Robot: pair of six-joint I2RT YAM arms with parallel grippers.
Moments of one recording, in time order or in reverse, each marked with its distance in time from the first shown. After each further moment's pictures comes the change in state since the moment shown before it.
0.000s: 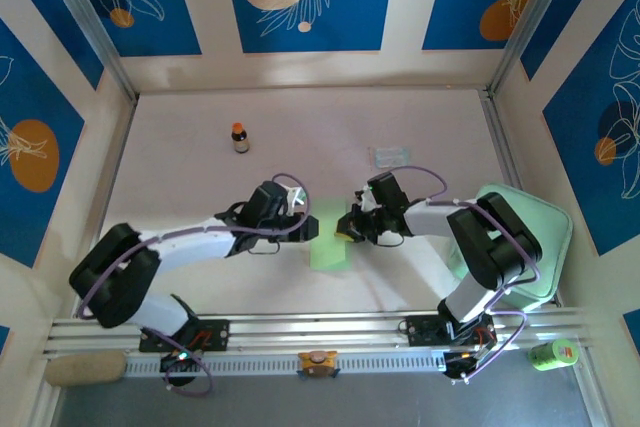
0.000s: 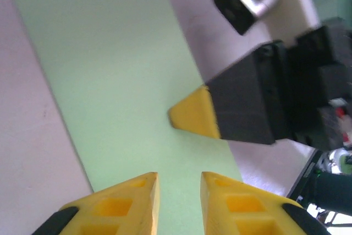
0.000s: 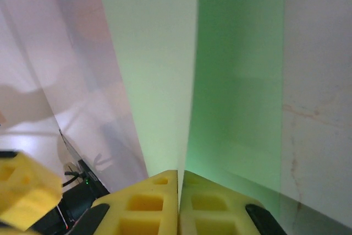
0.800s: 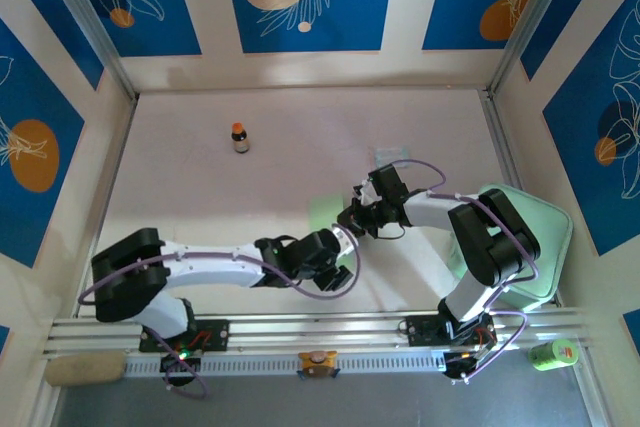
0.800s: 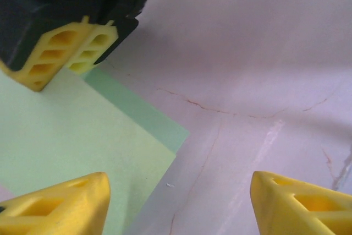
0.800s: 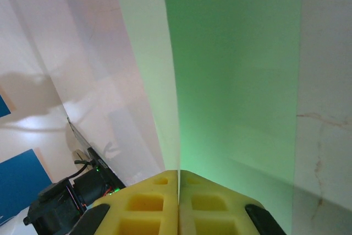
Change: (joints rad) left arm -0.459 0.106 0.160 -0.220 -0.485 0.459; right arm -0.030 0.019 0.080 -0.116 -0.063 -0.052
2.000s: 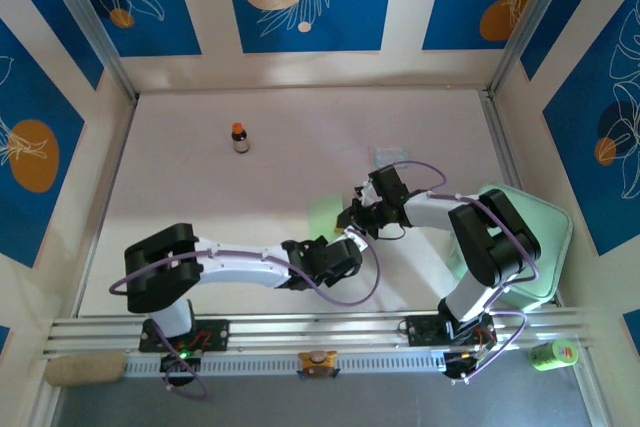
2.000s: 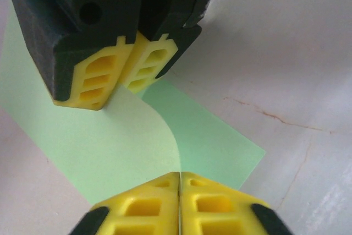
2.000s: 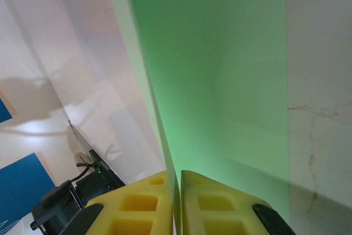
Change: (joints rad) left arm -0.049 0.156 0.133 -0.121 -0.291 0.057; right arm 0.000 -0.006 -0.007 -0.003 0.008 0.026
